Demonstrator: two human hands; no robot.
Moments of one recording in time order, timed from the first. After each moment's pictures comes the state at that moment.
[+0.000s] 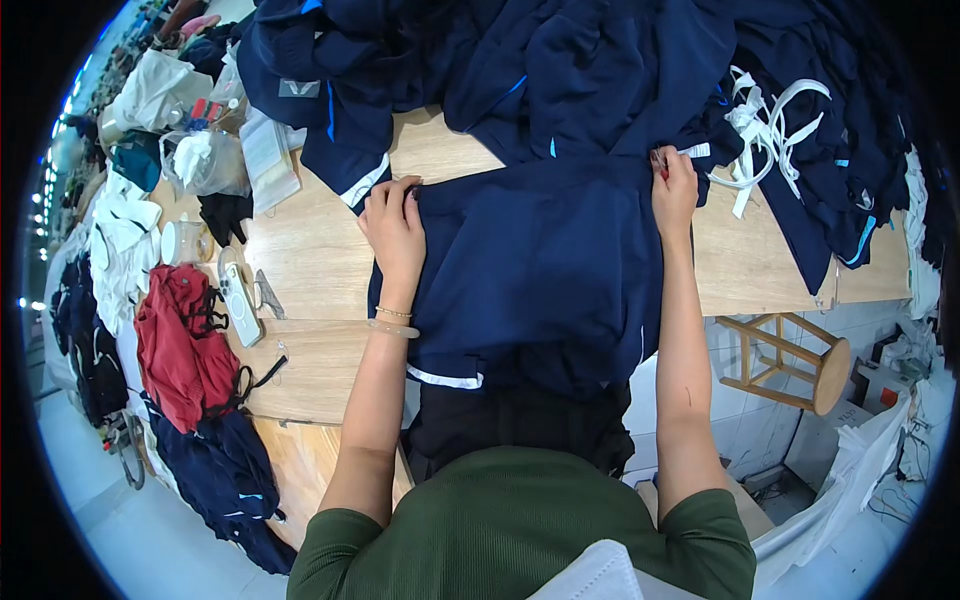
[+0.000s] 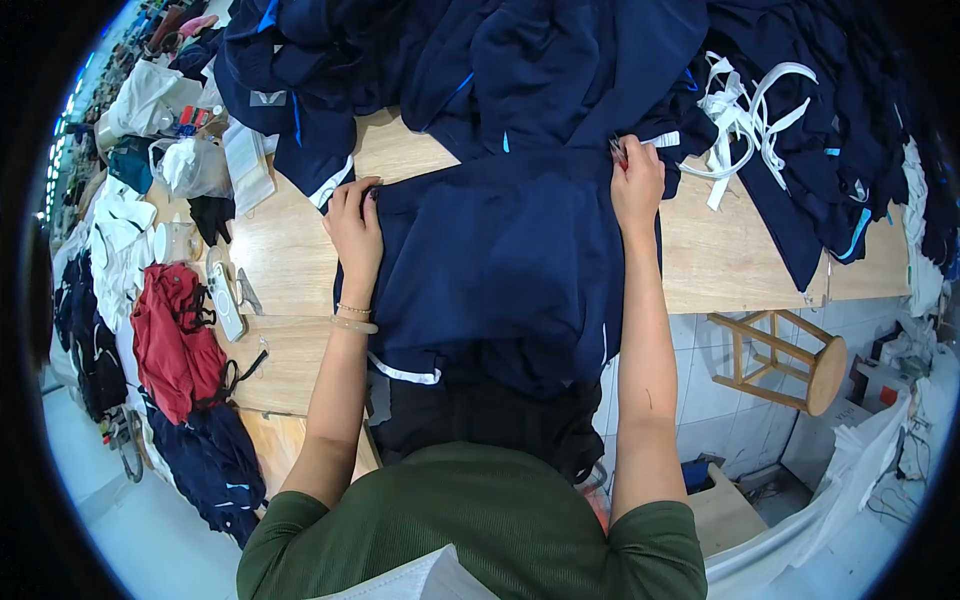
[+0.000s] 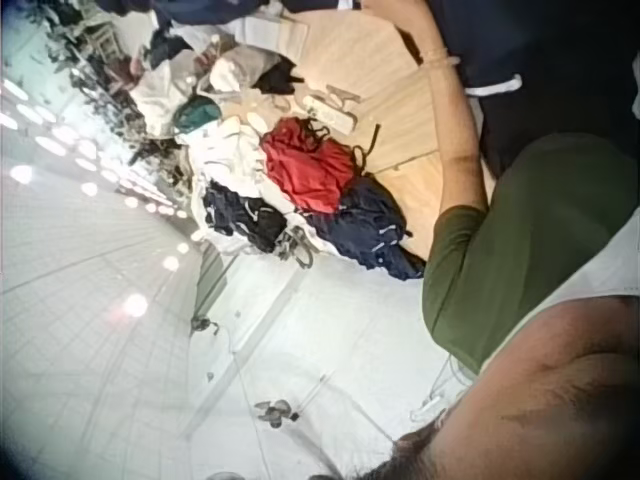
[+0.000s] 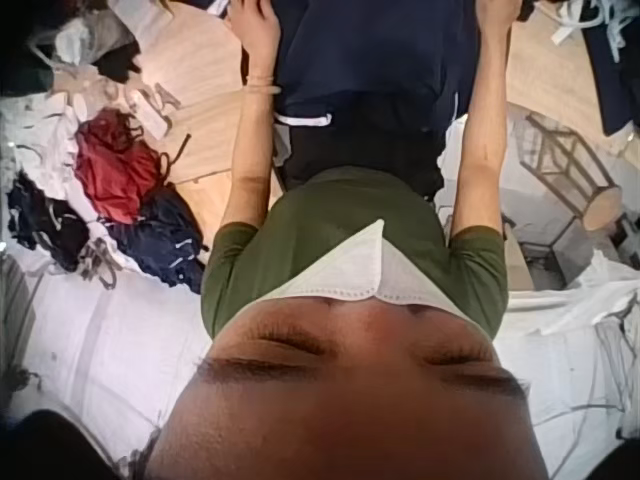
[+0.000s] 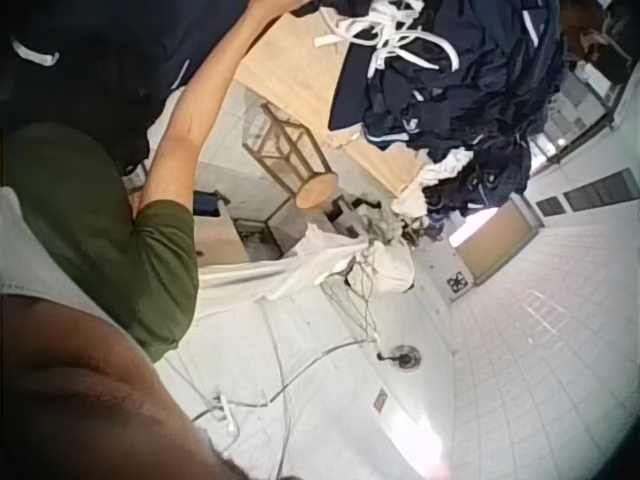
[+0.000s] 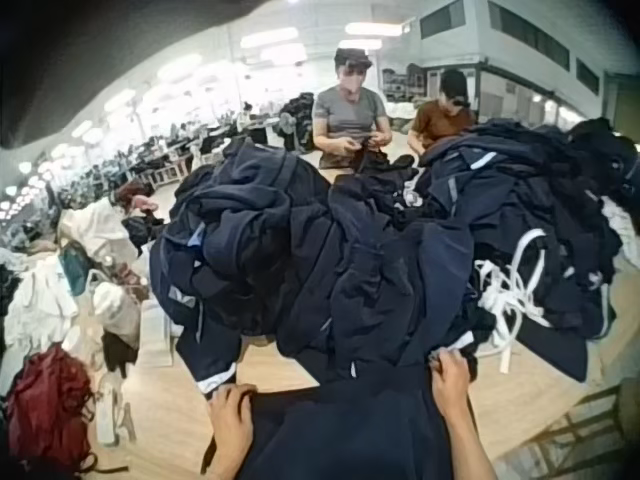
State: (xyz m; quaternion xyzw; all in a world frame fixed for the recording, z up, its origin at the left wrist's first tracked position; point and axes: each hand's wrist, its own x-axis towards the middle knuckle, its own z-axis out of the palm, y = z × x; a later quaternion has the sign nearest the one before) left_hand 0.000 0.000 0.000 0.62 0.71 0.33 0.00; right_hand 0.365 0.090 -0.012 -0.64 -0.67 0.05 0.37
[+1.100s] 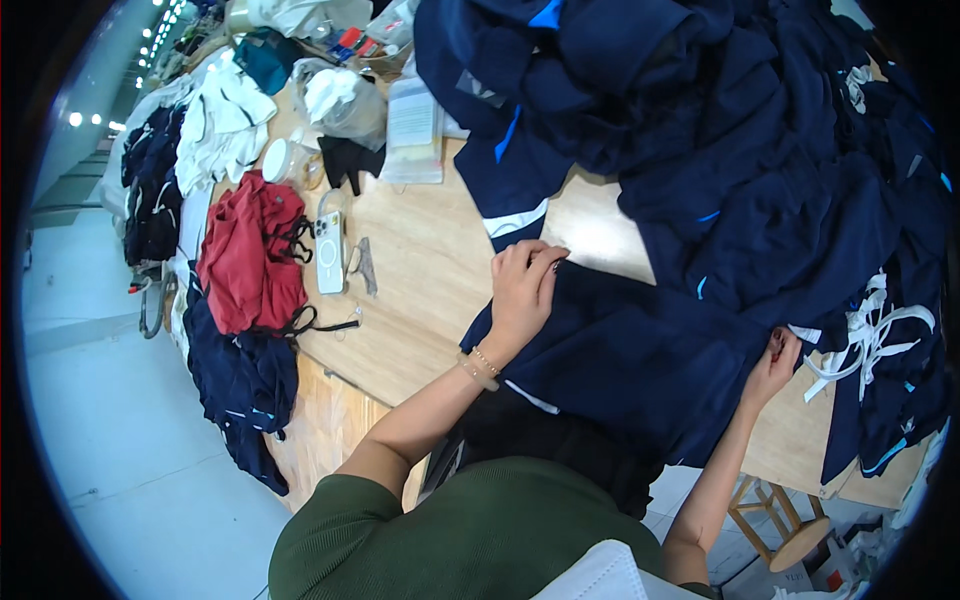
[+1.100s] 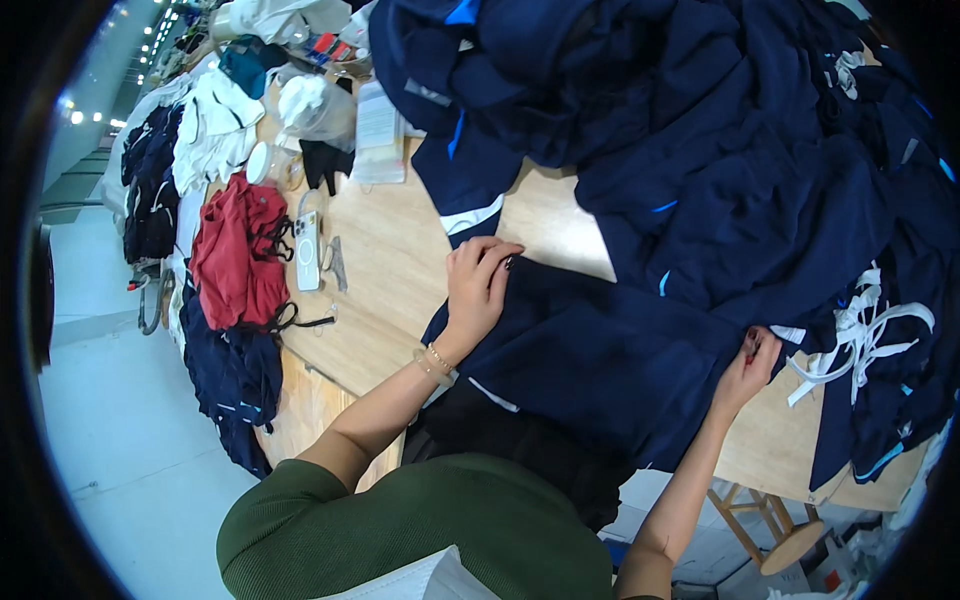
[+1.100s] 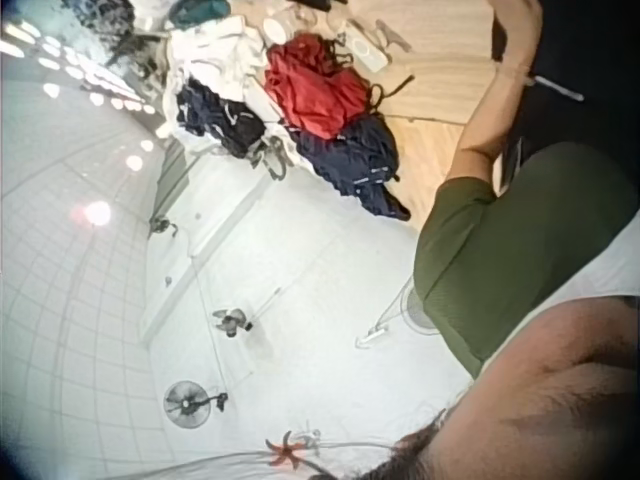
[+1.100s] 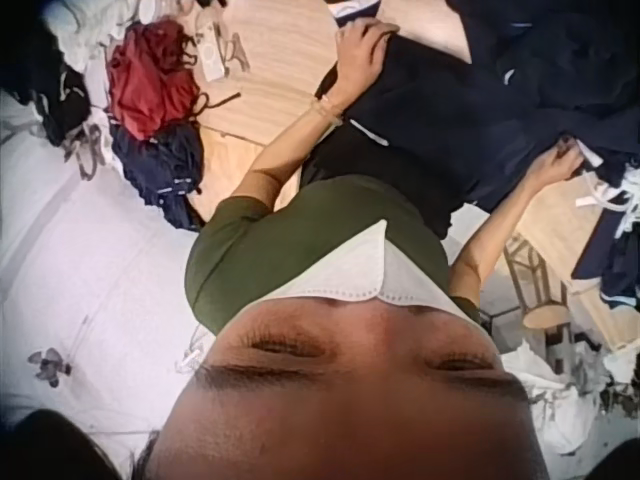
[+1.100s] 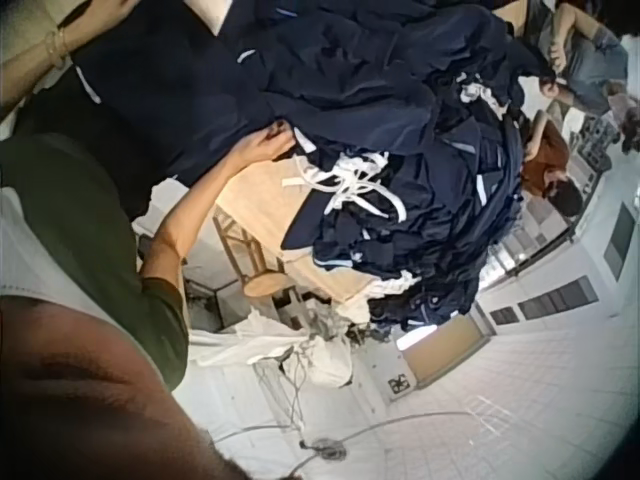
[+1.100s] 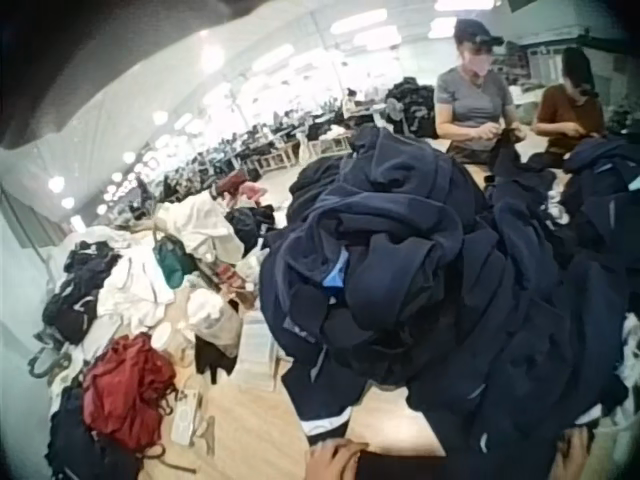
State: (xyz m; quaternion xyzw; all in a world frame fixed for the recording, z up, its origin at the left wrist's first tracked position) left_hand 0.003 -0.010 0.013 0.60 0.71 0.35 0.07; right_hand 0.376 0.073 -0.014 -0.62 -0.65 0.14 0.41
